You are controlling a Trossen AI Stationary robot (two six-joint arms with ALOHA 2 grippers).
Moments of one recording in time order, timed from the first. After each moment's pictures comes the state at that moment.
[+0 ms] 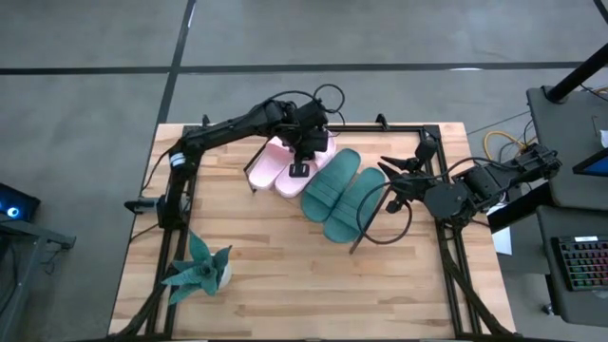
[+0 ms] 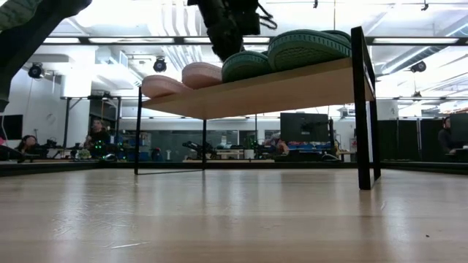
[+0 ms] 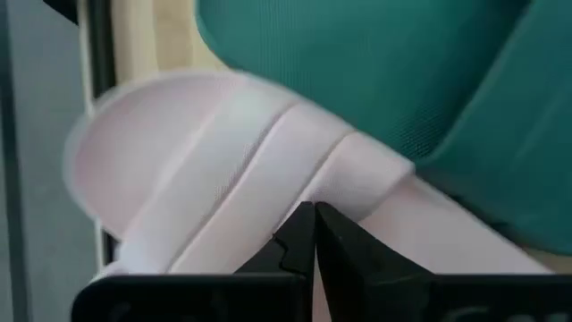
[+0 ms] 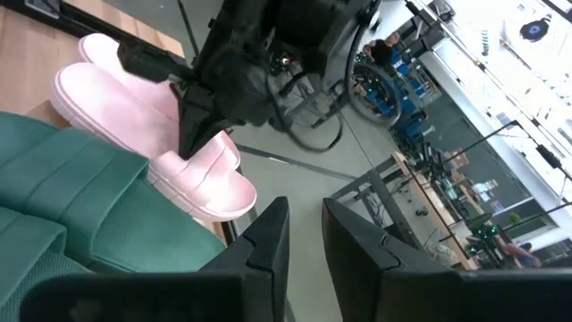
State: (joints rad) left arm 0.32 2.01 2.16 -1.23 0.07 0.45; right arm 0.44 1.07 1.22 -0.71 1.13 -0.28
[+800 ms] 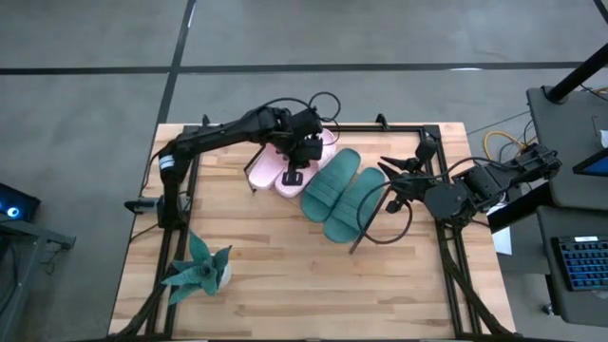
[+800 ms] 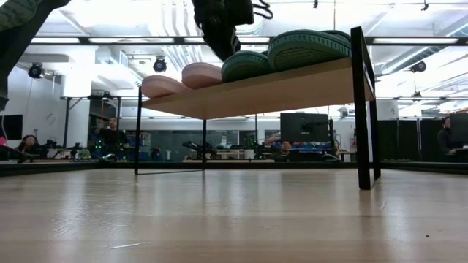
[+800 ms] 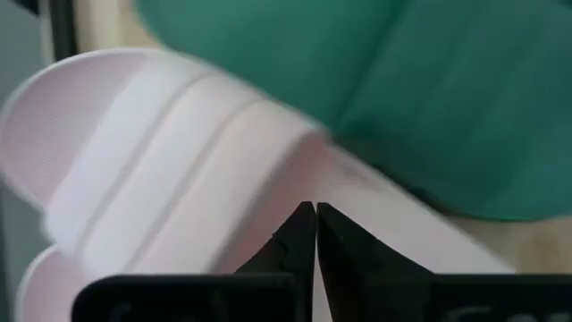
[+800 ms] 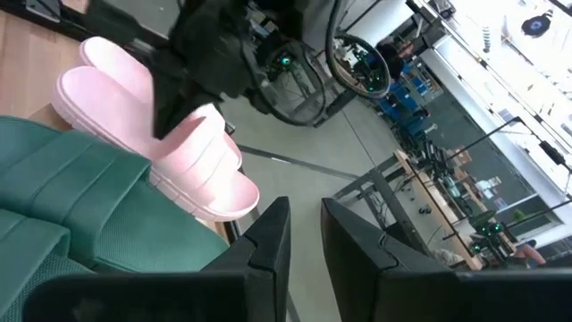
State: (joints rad) left arm 0.28 1.92 2.04 -1.22 0.08 0.43; right arm 0.44 1.07 1.22 -0.71 1.12 -0.27
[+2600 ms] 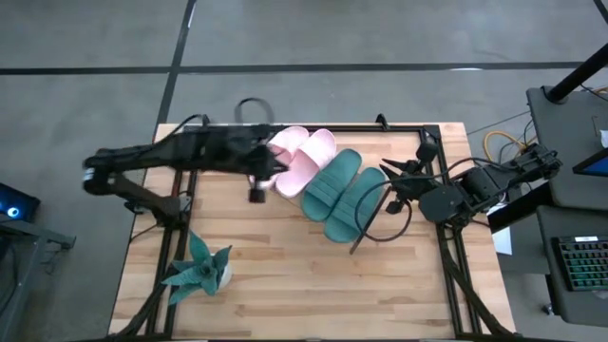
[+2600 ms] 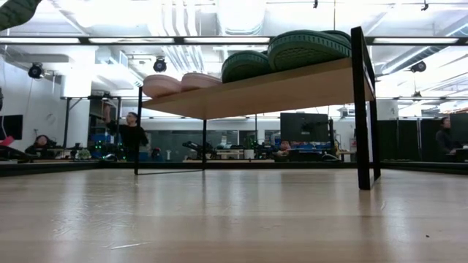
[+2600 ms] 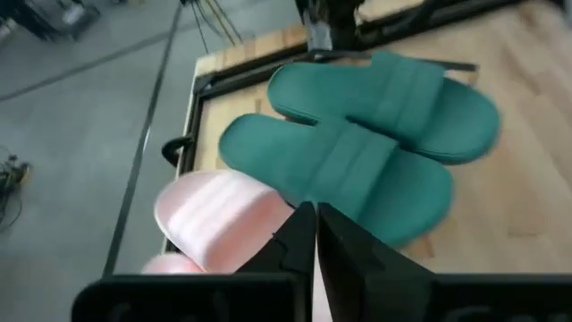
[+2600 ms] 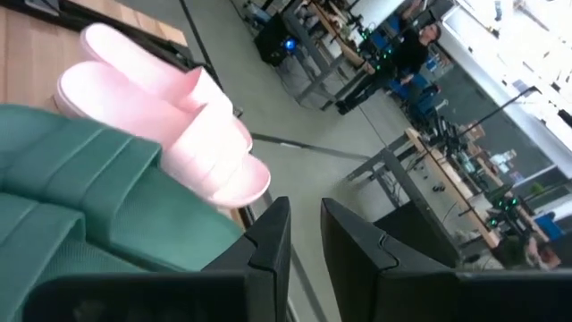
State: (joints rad) left arm 0.07 1.31 1.52 -0.75 -0.12 0.34; right arm 0.44 1.07 1.21 -0.81 1.12 -0.09
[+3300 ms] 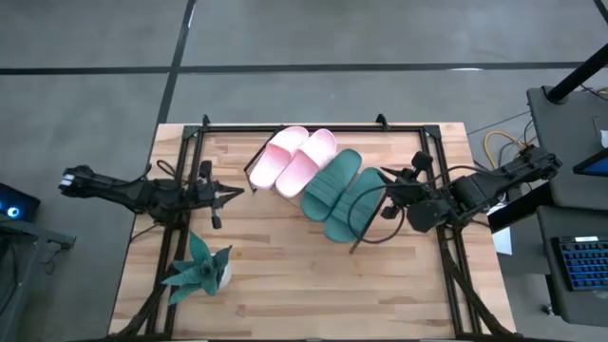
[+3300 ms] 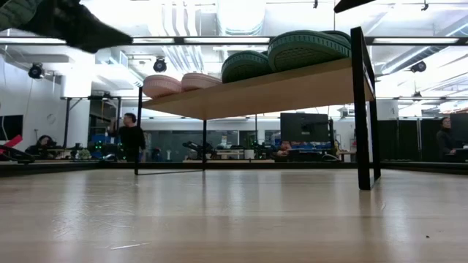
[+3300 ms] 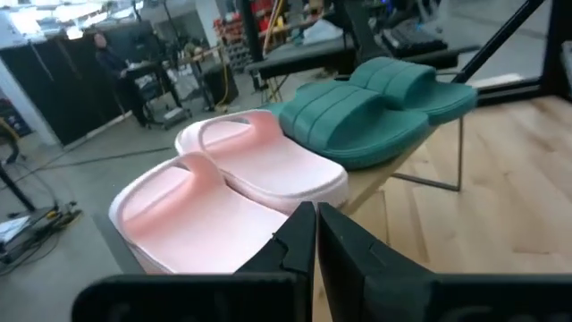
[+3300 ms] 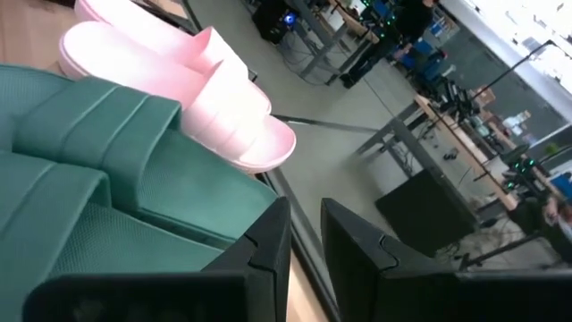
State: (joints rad) left arm -0.22 0.41 0.35 -0.05 -0.48 0.19; right arm 0.44 1.07 1.07 -0.82 1.12 0.13
